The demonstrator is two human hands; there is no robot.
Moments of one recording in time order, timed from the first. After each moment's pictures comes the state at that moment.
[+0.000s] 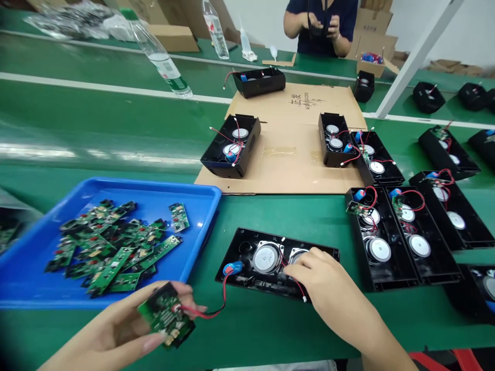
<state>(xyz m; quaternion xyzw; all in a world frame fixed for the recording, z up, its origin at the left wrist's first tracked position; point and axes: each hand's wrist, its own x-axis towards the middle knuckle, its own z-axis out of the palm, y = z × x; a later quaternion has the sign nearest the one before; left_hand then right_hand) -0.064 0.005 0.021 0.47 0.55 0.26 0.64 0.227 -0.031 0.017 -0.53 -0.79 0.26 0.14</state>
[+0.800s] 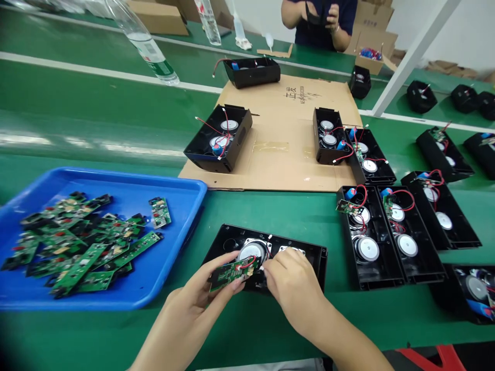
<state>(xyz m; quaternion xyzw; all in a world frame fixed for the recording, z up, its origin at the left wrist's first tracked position) 0.023 -0.006 0.002 0.63 0.54 0.28 0.48 0.197 -0.025 -0.015 -0.55 -0.77 0.18 0.28</state>
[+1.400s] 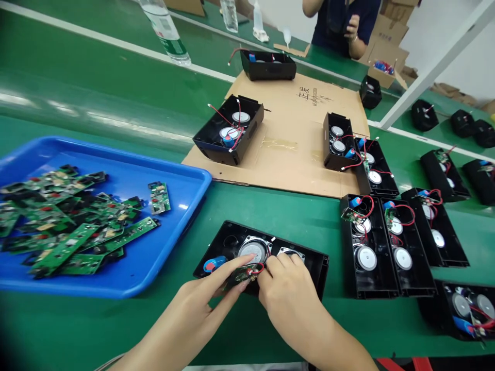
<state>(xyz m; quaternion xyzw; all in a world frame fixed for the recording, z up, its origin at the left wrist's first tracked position) 0.025 -0.002 -0.003 0.73 0.46 0.30 0.42 0.184 -0.019 -0.001 -0.51 -0.85 0.03 0.12</state>
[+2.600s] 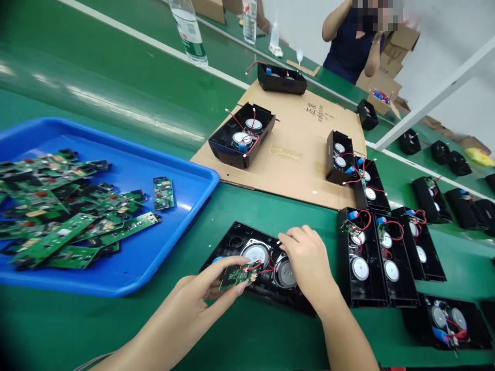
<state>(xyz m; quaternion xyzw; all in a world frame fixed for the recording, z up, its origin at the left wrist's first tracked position) 0.013 0.004 -0.003 0.64 0.49 0.31 0.51 0.211 0.024 0.008 -0.52 -0.84 0.00 0.16</state>
